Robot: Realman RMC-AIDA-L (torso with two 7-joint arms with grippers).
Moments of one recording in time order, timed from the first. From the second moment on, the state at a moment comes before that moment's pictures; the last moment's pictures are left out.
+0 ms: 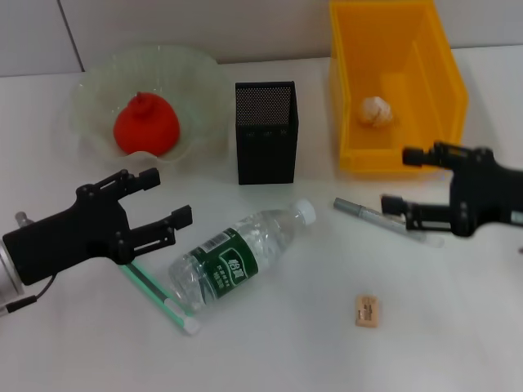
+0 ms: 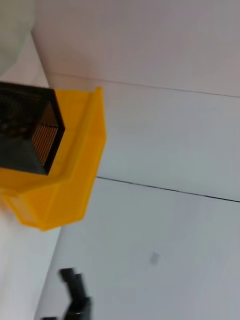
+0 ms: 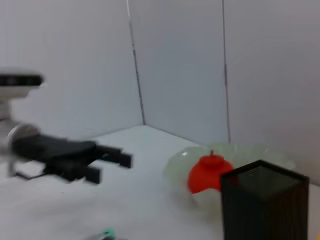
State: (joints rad) left arm -0.35 -2.06 1.08 0.58 1.47 1.44 -1.14; right arm 0.15 2.08 -0.95 -1.03 -1.68 -1.53 1.37
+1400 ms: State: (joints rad) left arm -0.51 -2.08 1.81 1.41 2.27 1.06 -2.47; right arm 0.13 2.05 -0.62 -0.57 -1.81 -1.65 0.88
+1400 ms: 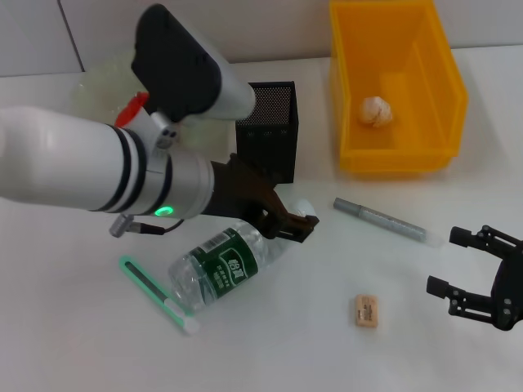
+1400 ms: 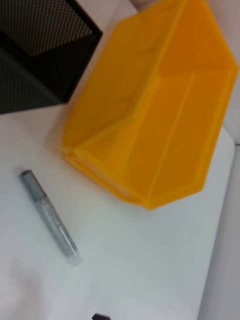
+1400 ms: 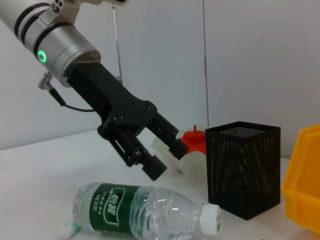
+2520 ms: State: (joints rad) left arm -0.64 -2.08 1.96 1.13 2.28 0.78 -2.47; right arm 0.15 2.06 -0.63 -0.57 -1.82 -1.64 0.89
